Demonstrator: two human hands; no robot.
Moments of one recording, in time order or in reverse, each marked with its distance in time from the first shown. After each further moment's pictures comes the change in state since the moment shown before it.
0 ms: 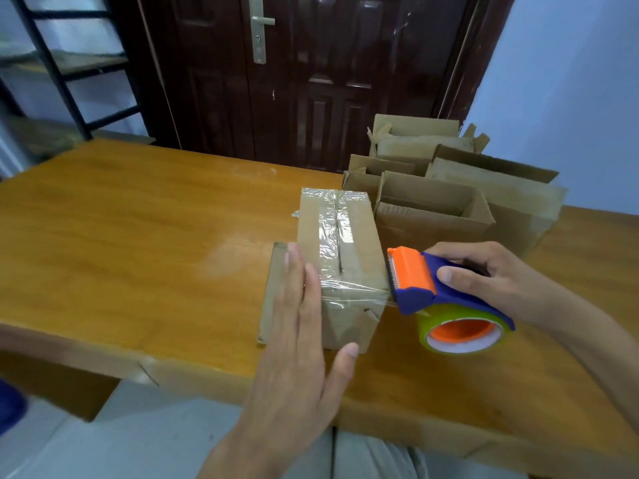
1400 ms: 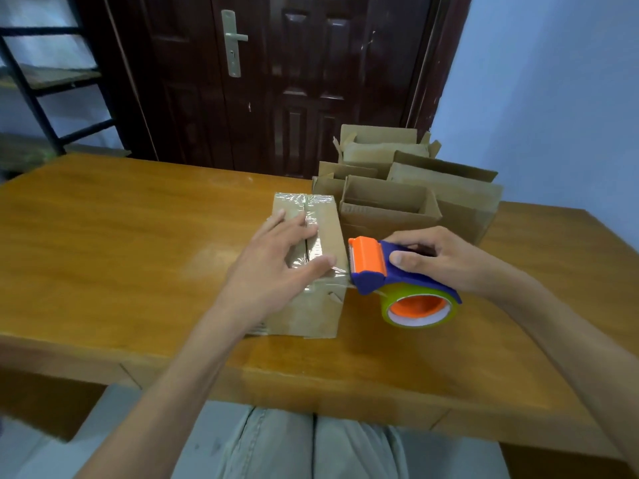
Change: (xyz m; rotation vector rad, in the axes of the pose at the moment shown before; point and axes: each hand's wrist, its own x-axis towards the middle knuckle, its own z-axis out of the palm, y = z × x) left_hand 0.098 -0.002 -0.027 -0.001 -0.316 -0.220; right_hand -0.006 -0.007 -0.010 -0.121 -0.010 0.037
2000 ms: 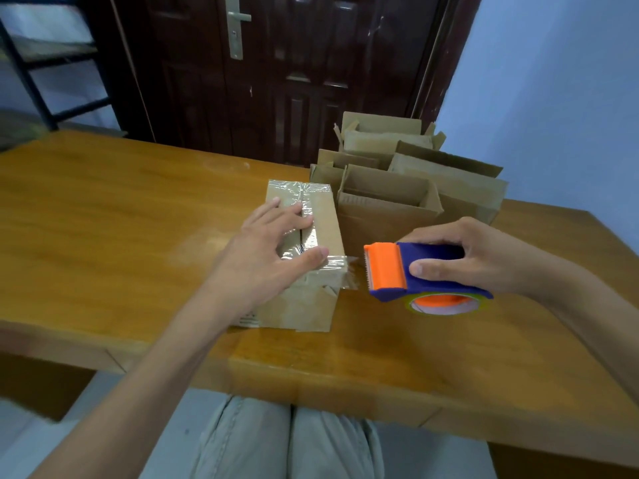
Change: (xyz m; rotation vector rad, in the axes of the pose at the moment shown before) left_hand 0.005 -0.015 0.007 0.005 0.026 0.047; right_hand -0.025 -0.005 -0.029 -0.150 -0.110 -0.010
